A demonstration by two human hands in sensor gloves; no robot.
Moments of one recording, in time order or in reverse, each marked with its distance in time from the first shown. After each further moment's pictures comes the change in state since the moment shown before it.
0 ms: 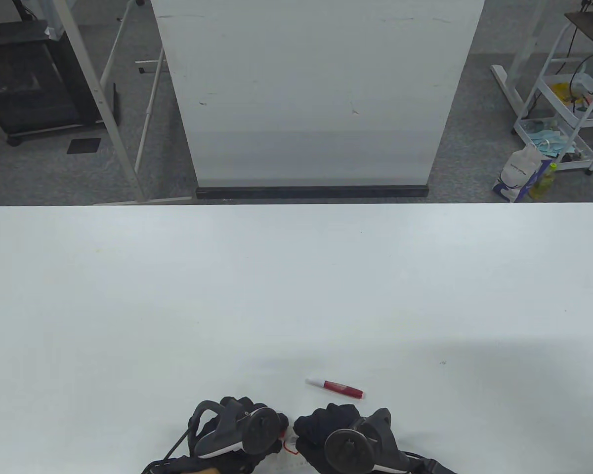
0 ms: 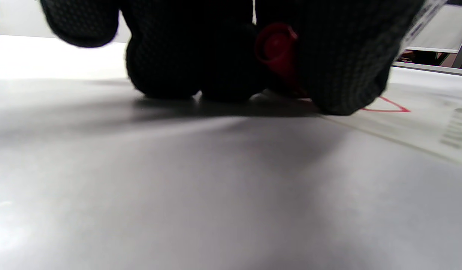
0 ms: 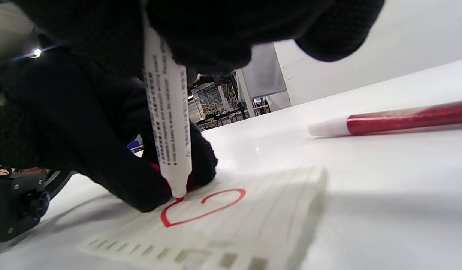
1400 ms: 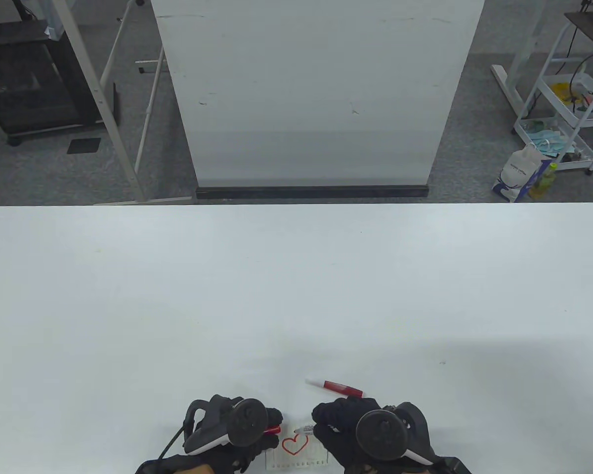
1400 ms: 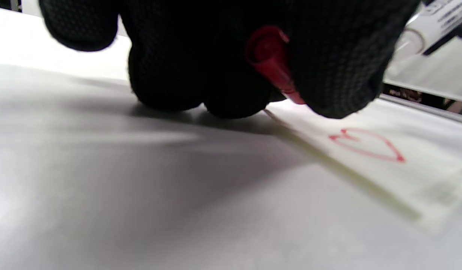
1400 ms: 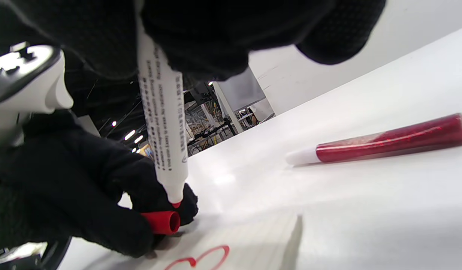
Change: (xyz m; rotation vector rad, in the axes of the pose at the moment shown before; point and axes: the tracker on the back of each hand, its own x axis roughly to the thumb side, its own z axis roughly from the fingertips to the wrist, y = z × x) left_hand -0.021 0.008 0.007 0.052 0.050 0.203; right_hand -0.035 -0.033 0.010 -0.084 0.116 -0.225
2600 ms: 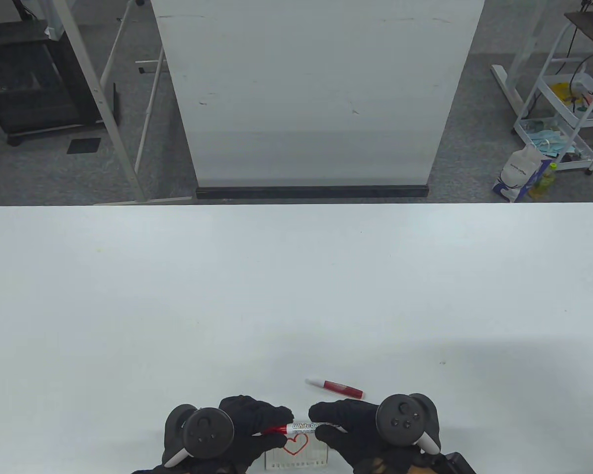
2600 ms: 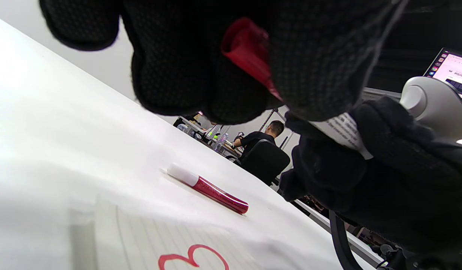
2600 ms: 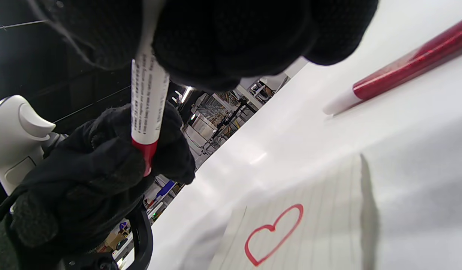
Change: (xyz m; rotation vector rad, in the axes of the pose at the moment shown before) left_hand 0.003 0.021 0.024 0.274 -0.225 0.342; right_hand -0.017 0.013 0.000 0.091 -0.007 -0.305
